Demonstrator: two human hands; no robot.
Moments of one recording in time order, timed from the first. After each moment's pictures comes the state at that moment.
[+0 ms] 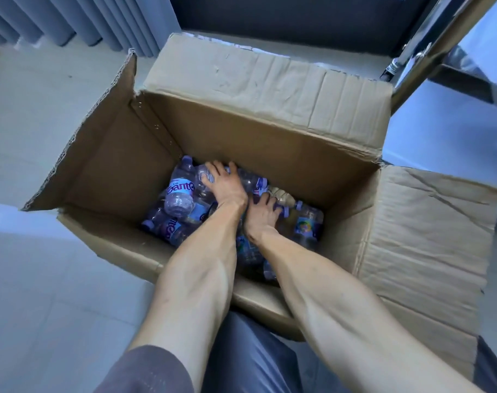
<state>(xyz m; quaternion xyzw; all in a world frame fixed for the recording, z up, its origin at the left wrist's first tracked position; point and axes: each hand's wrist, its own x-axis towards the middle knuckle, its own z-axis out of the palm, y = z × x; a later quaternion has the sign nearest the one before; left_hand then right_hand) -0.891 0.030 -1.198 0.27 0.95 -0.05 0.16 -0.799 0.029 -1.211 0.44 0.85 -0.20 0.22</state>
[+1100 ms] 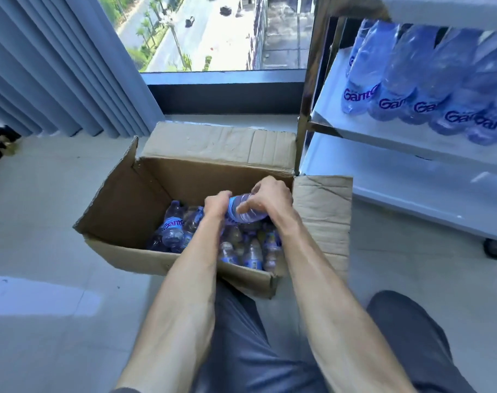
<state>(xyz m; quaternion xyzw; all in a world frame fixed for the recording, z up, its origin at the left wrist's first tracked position) -0.801 0.021 -1.025 -0.01 0.81 0.45 0.39 -0.684 0.083 -0.973 0.54 0.75 -0.37 0.02</state>
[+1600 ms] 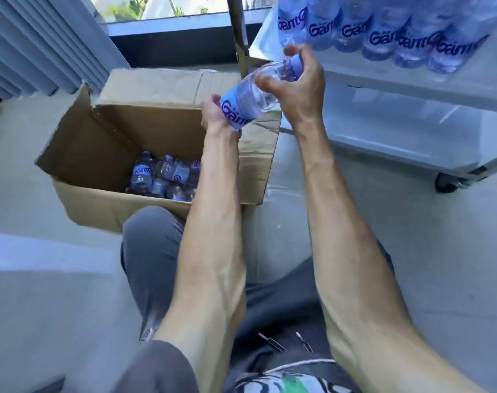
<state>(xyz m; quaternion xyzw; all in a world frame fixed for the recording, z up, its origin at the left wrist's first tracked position) -0.608 0.080 -0.909 -0.11 0.52 0.73 0.43 -0.477 0.120 -0.873 0.44 0.62 -0.48 -0.44</state>
